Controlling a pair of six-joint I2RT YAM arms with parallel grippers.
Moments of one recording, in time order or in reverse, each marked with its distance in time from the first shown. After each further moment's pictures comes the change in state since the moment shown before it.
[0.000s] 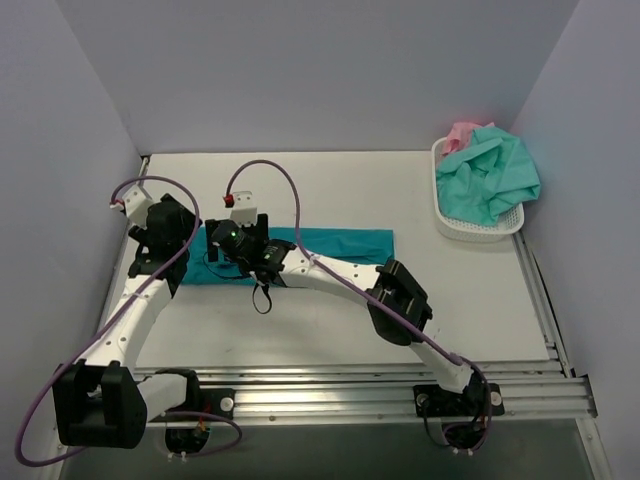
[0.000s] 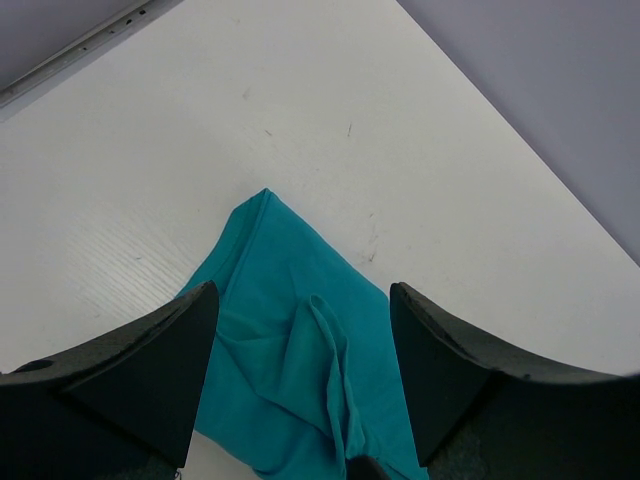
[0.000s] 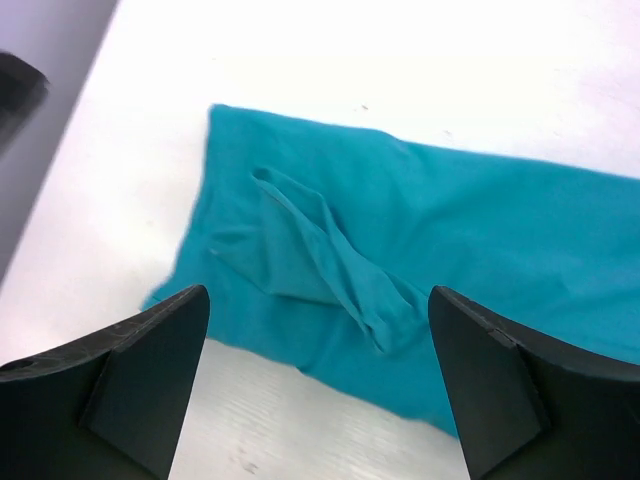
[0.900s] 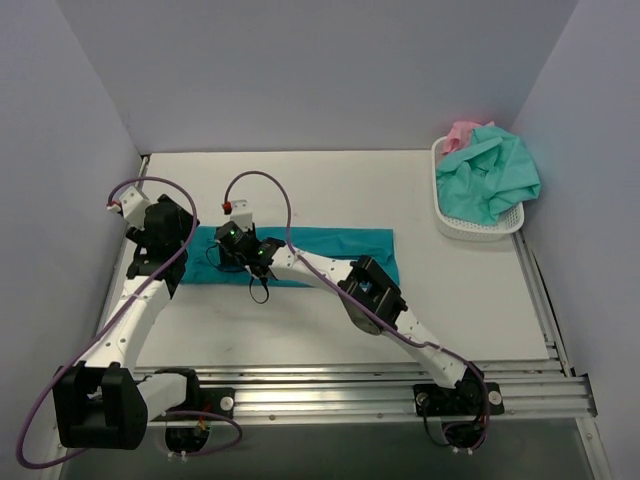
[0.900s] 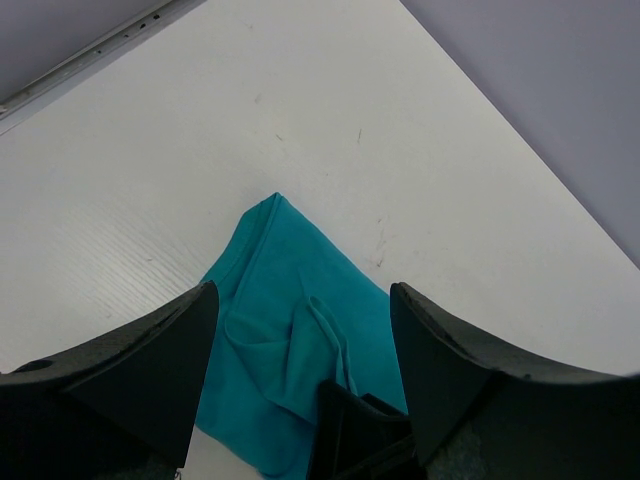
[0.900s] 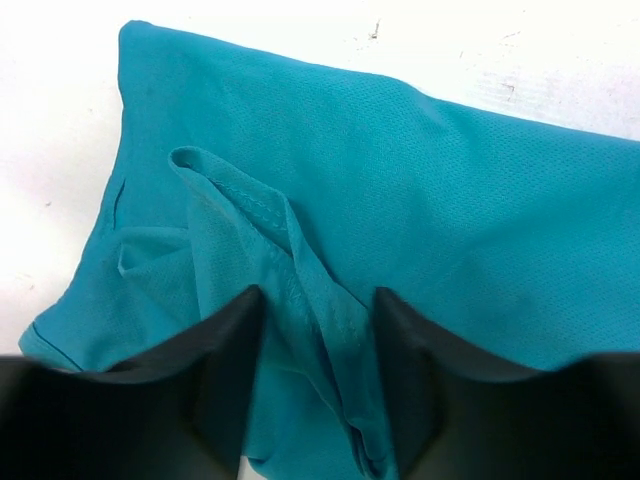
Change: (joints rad) left arm 0.015 -0.011 -0.010 0.000 -0.006 0.000; right arm -0.070 0.304 0.246 -0.006 -0.193 -0.026
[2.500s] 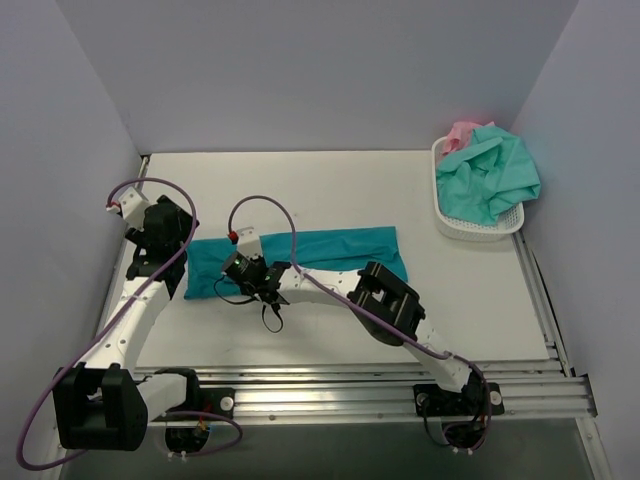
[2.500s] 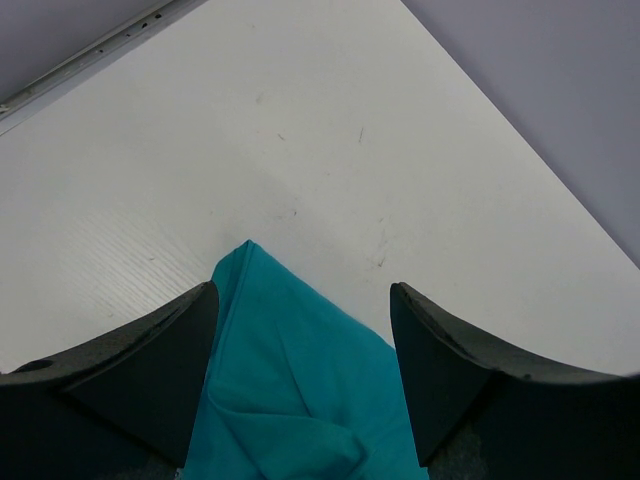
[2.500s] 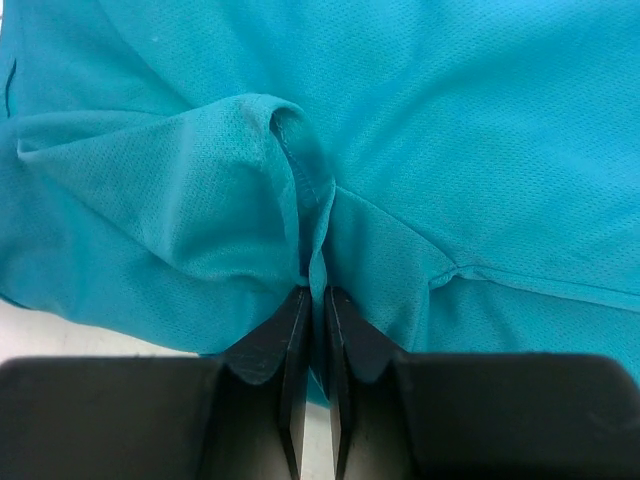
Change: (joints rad) left arm 0.004 -0.006 -0.005 0.001 0.003 0.000; right arm 0.089 -0.216 -0.393 0.017 0.079 -0.002
